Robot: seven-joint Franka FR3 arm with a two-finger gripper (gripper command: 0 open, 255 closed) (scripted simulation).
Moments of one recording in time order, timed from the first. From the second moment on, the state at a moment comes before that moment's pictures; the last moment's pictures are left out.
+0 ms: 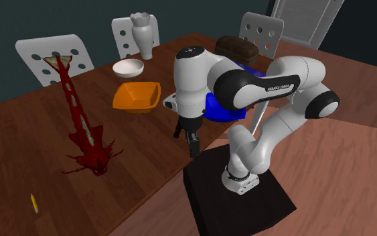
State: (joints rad) arm 0.00 -0.84 -0.03 -2.26 0.10 1.45 0.11
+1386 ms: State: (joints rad) arm 0.11 -0.89 -0.32 -2.39 -0.37 1.42 -0.61
